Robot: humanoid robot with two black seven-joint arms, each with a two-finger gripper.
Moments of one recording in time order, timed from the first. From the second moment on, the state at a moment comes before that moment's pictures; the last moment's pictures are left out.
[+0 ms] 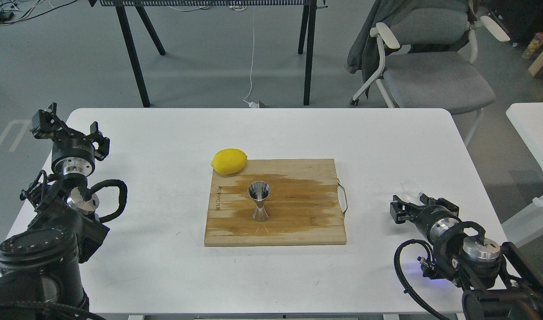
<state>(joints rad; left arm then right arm) -0.81 -0.03 -0.21 0.30 -0.79 -0.49 -0.46 0.14 -0.11 1.40 1.06 0.36 -0.25 -0.05</state>
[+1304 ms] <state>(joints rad) -0.78 0.00 -0.22 0.30 -0.80 -0.49 -0.47 0.28 -0.32 1.35 1.07 0.34 0.37 -0.17</state>
